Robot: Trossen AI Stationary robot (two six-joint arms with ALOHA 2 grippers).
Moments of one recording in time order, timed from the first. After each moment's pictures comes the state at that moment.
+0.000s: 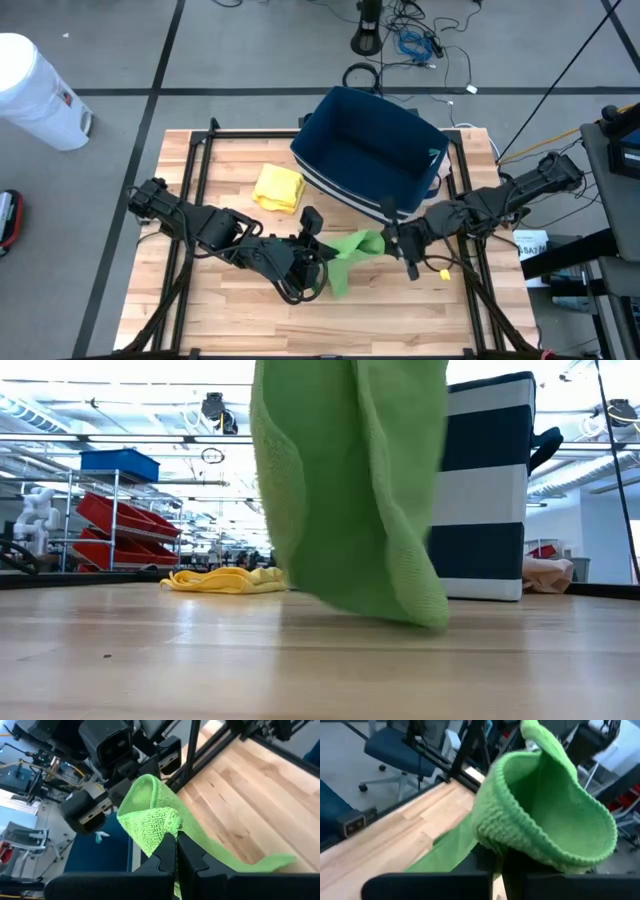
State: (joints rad) left arm -0.46 1.75 2.01 -0.80 -0.48 0.56; right arm 0.40 1.13 1.02 -0.17 0.13 -0.43
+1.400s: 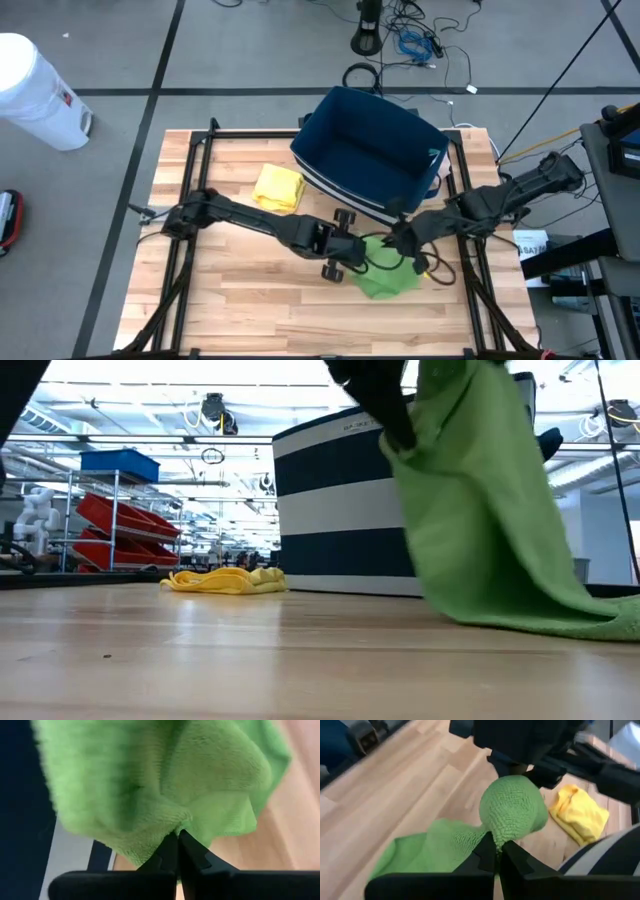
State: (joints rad) left arm -0.24 2.12 2.01 -0.93 -0.34 0.17; right arm 0.38 1.13 1.02 -0.61 0.18 -0.24
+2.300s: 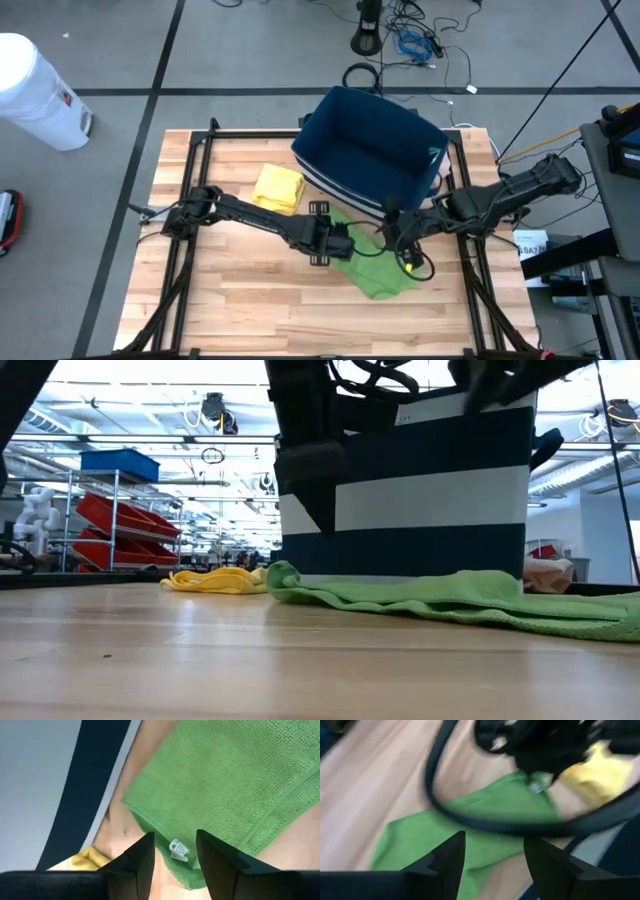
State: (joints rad) left arm -0.20 2.12 1.79 -1.05 -0.50 -0.13; right arm 0.33 1.19 1.02 -0.70 0.13 -0.11
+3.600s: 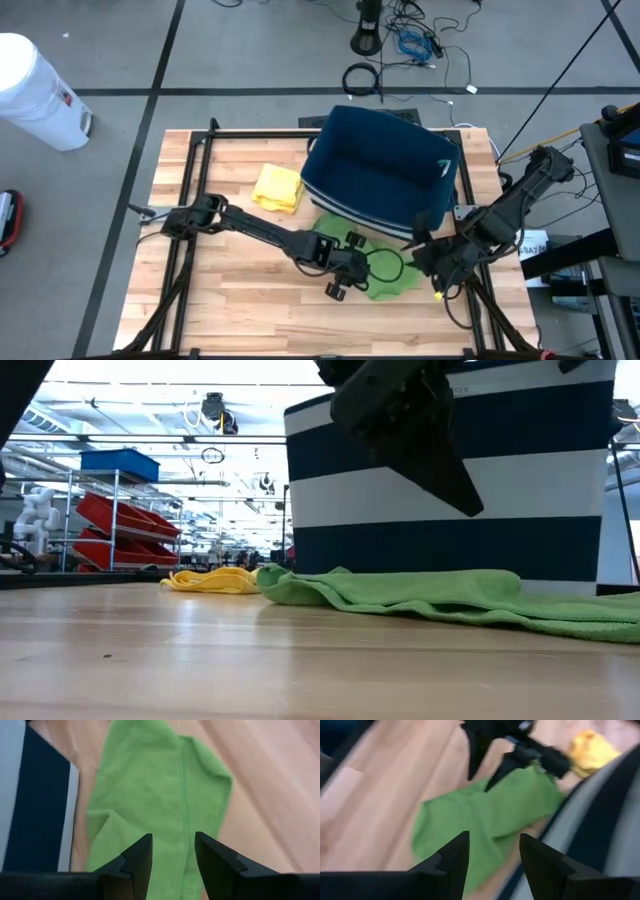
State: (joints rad) left arm -0.26 2.18 1.79 -0.50 -0.12 0.27; right arm 0.72 1.14 1.08 -0.95 0.45 0.22
